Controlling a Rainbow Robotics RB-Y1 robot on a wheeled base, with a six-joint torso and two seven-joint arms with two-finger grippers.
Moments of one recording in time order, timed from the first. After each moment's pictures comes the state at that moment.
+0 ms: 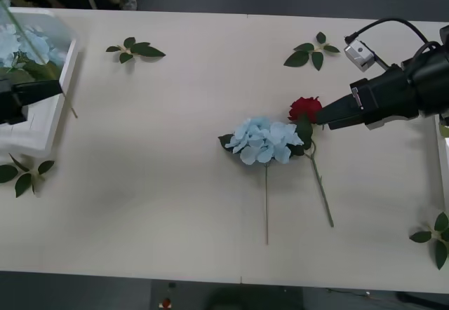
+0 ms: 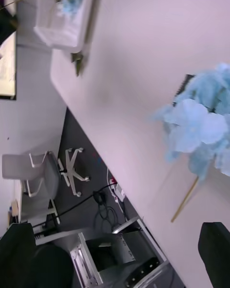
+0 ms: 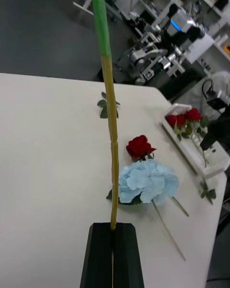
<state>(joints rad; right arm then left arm) -0.54 -0.70 -0.02 -1.53 -1.65 1.67 1.62 -0.19 1.07 -0.08 -1.39 2.49 1.05 -2.63</state>
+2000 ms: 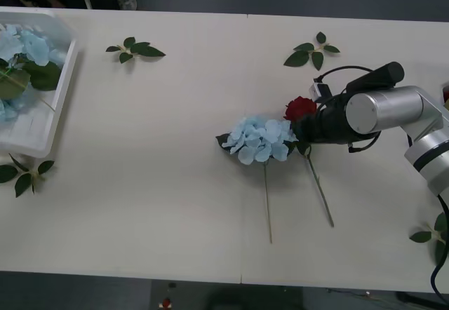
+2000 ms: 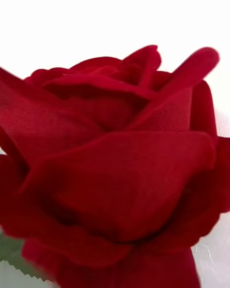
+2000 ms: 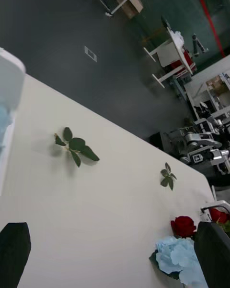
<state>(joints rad) -0.61 -0.56 0.42 -1.23 -0.88 1.01 1.40 -0.33 1.07 -0.05 -0.91 2.59 1.04 -2.48</state>
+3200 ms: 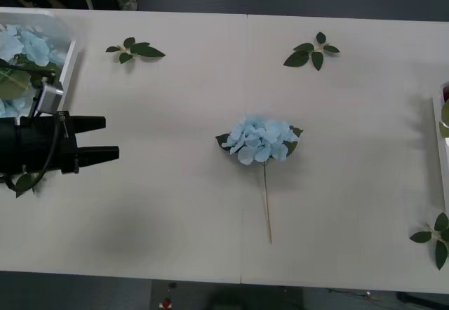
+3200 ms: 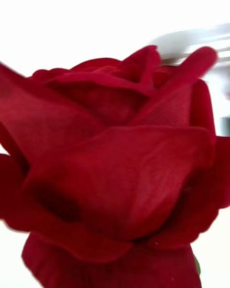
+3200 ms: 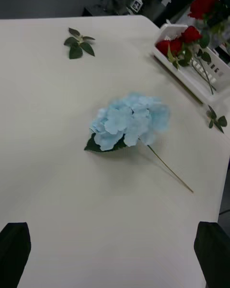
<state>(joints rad) -0.43 -1.01 -0.31 -1.37 -0.97 1.51 1.48 -0.14 0.48 0.34 -1.73 1.57 1.48 -2.48</state>
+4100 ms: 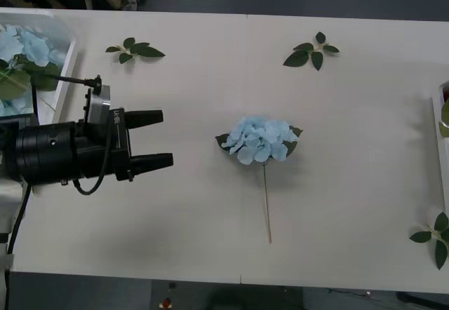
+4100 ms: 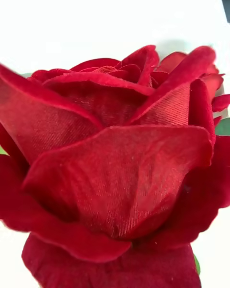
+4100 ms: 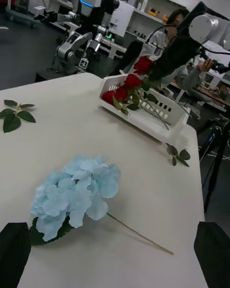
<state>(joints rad) -0.20 -1.02 -0.33 -1.37 -0.78 1.14 1.55 -0.14 0.26 0.25 -1.75 1.67 1.46 -2.72</state>
